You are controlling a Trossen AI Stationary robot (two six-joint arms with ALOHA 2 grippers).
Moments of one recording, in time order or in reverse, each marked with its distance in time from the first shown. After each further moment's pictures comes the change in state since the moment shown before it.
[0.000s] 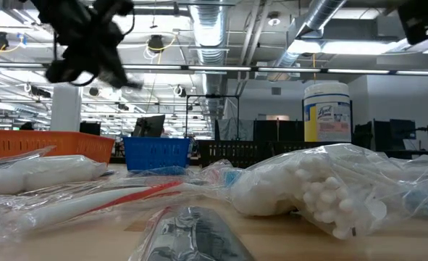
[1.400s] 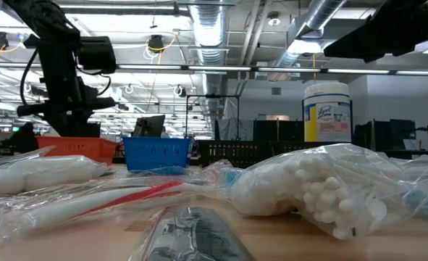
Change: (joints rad) left arm 0.694 0.032 -0.185 -0.163 0.057 0.417; right arm -0.303 -0.009 -0.066 0.137 0.004 -0.171
